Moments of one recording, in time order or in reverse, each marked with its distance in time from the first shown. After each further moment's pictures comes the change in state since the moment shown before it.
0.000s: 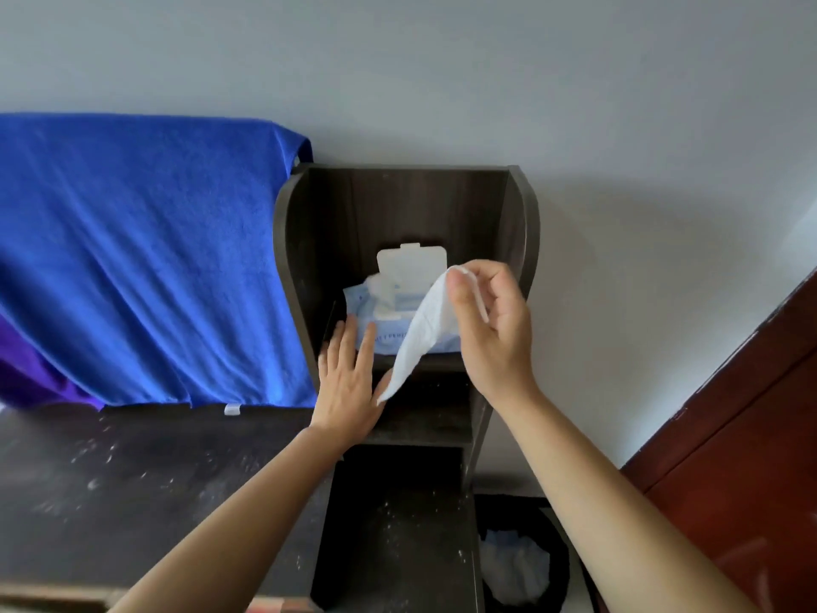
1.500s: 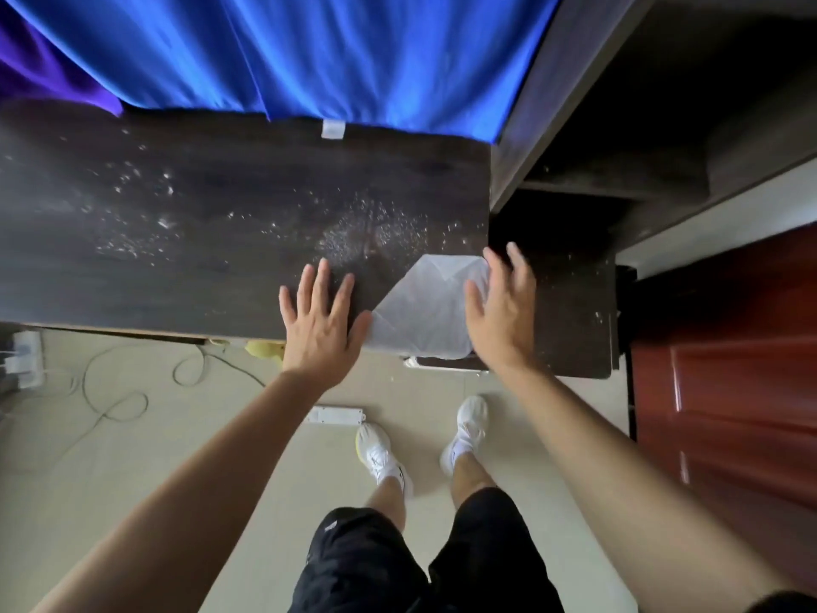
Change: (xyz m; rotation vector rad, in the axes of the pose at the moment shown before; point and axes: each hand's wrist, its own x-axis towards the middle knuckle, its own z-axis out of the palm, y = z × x) left_hand -0.274 -0.311 0.064 0.115 -0.509 -0.234; right_hand -0.322 0.230 0.207 -0.969 -0.311 0.475
